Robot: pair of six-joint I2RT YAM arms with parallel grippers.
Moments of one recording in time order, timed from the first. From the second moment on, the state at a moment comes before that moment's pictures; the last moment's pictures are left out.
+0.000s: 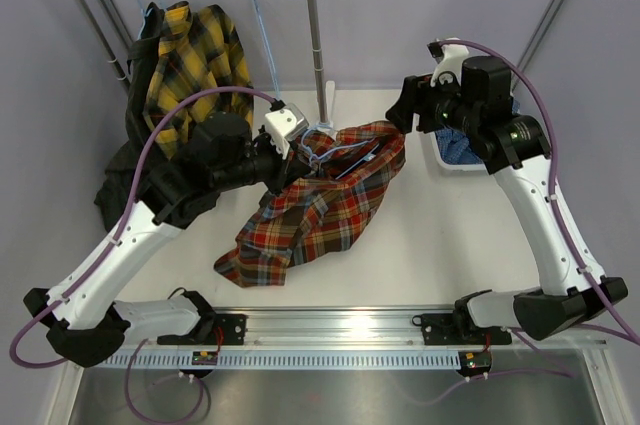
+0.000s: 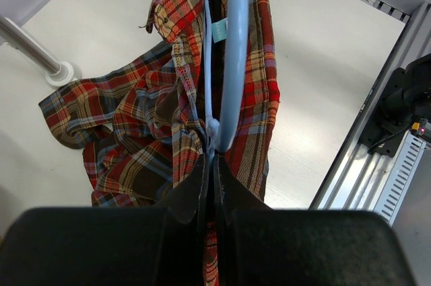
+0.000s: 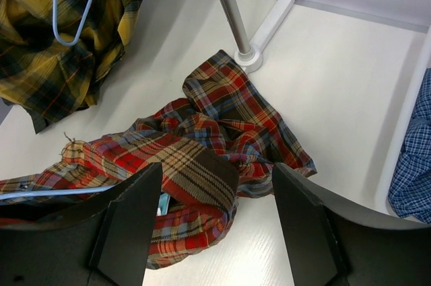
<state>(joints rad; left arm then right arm) -0.76 1.14 1.46 -0.71 0.24 0.03 0.33 1.33 1.66 -0.73 -0.24 0.14</state>
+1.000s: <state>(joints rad) -0.76 1.14 1.46 -0.71 0.24 0.05 0.41 1.29 1.55 -0.71 -0.31 0.08</state>
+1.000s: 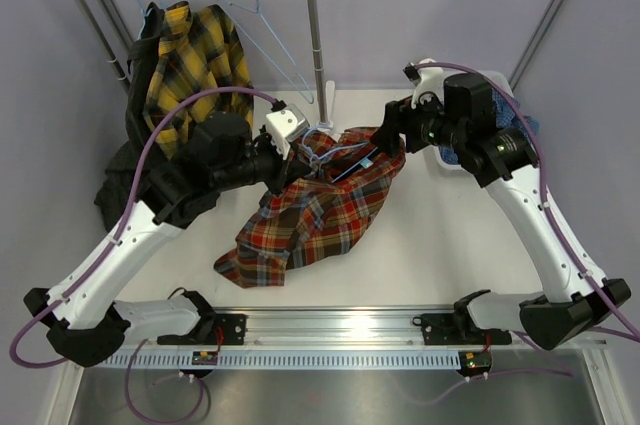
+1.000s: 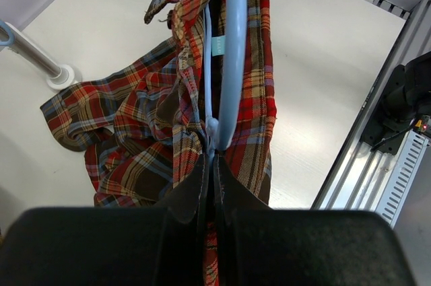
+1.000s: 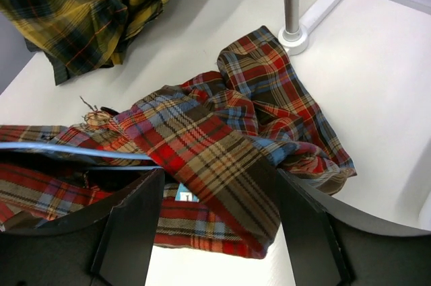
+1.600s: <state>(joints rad) -0.76 1.18 1.49 -0.71 0.31 0.06 0.44 1.23 1.43 -0.69 -0.19 0.02</state>
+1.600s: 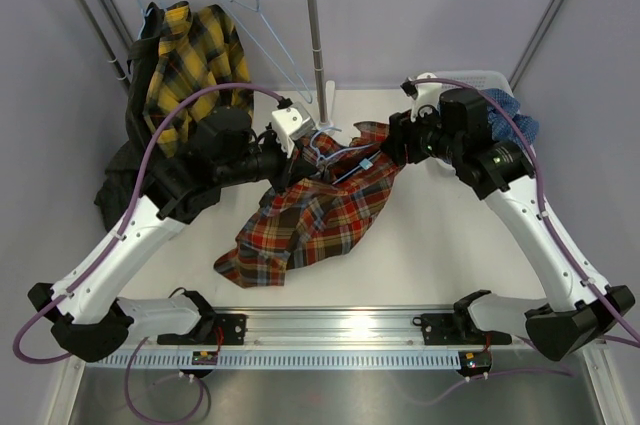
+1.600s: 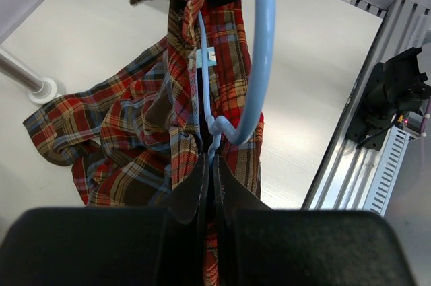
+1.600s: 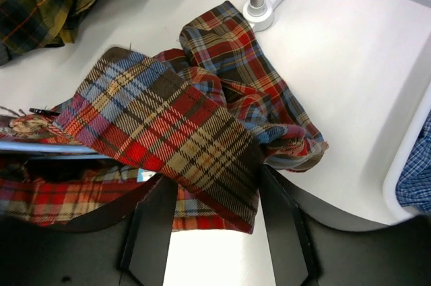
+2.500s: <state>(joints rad) -0.76 1.12 1.42 -0.69 0.36 0.15 0.43 1.53 1.86 -0.86 -0.02 0.02</state>
